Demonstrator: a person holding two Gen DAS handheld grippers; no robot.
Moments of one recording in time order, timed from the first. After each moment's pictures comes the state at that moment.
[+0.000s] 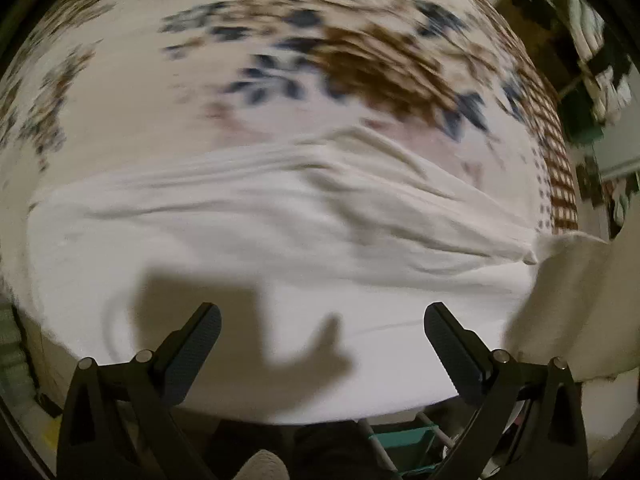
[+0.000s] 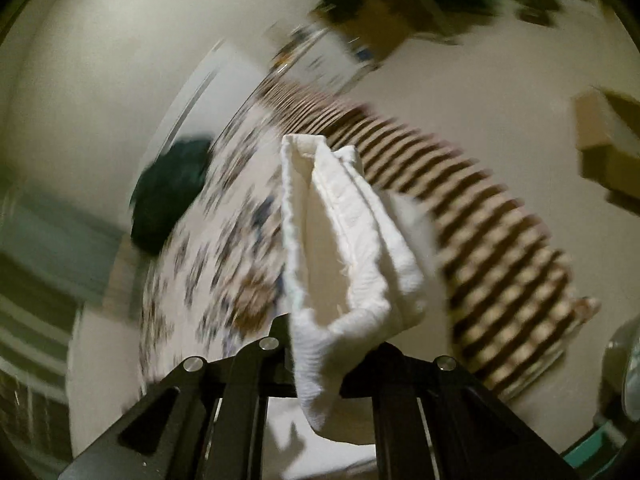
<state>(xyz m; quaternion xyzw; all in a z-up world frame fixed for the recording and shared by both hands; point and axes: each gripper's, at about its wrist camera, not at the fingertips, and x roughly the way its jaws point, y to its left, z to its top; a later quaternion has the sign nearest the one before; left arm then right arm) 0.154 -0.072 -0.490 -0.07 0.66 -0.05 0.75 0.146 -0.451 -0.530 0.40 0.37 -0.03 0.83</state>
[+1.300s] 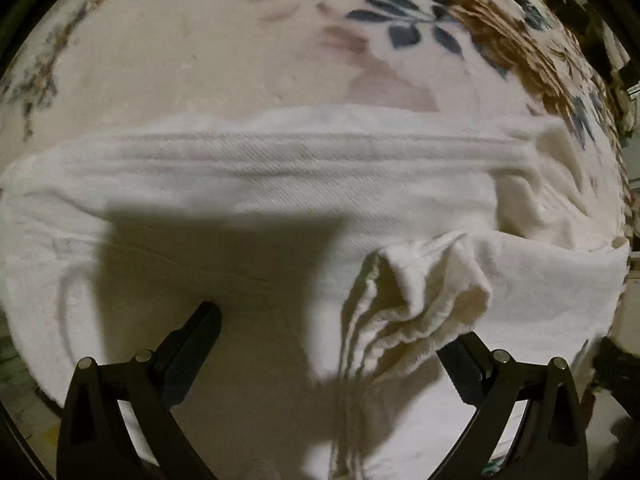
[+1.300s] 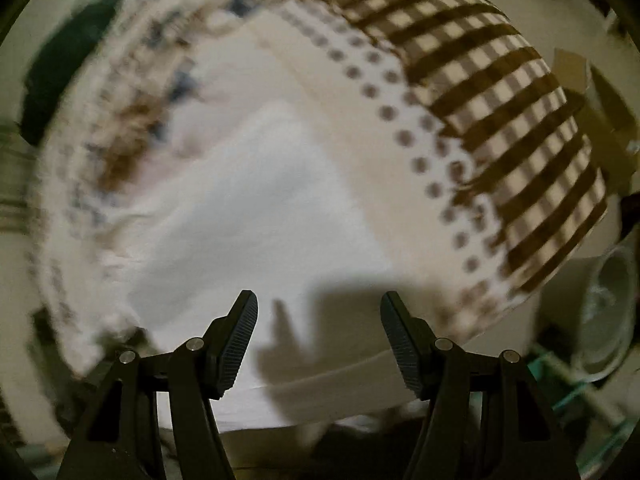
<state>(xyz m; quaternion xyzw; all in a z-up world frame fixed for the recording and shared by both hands) 0.204 -0.032 -0.592 -0.06 0.68 -0.03 0.73 0.188 -0.357 -0.657 0.27 0.64 -0.13 0.71</state>
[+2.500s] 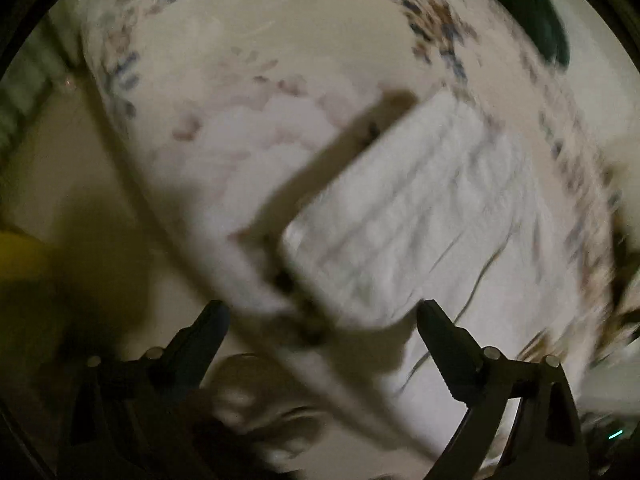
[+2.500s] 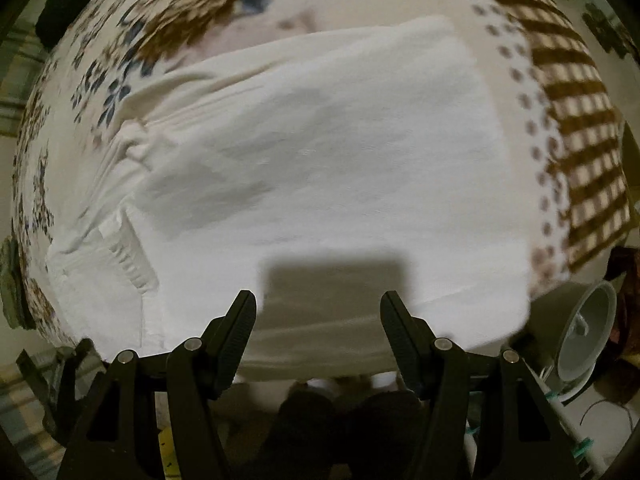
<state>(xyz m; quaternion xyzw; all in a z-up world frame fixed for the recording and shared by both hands) 0.077 0.222 -0.593 -0.38 0.54 0.17 0.73 0.183 -0.263 -0.654 0.18 0.70 -0.05 0.69</state>
